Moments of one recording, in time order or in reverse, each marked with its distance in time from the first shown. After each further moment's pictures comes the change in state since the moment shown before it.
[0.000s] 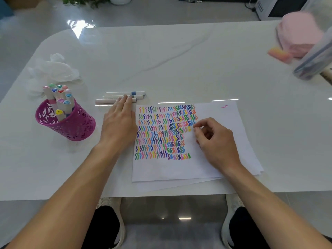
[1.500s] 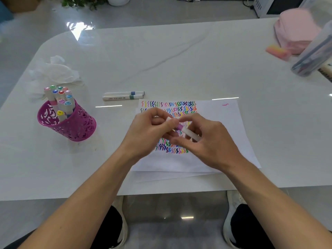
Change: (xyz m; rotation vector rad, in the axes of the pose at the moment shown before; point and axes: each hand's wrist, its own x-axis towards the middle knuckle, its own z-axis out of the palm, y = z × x) left_hand -0.044 0.065 -0.022 -1.133 -0.354 -0.024; right_hand -0.005 -0.039 -0.015 -0.081 -0.236 -0.272
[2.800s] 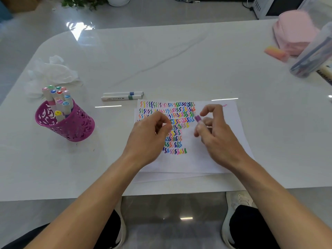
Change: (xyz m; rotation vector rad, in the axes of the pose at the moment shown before) left_hand -0.001 -0.016 0.008 0.643 0.198 0.122; right_hand -0.003 0.019 -0.011 0.244 0.001 0.229
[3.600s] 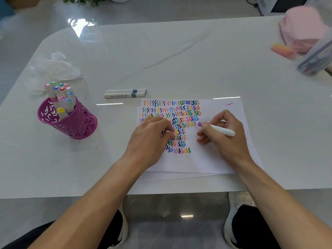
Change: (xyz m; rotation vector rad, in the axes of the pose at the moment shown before) left_hand -0.001 -0.017 0.002 0.275 -0.052 0.164; right_hand 0.005 0.019 0.007 0.341 0.228 0.119
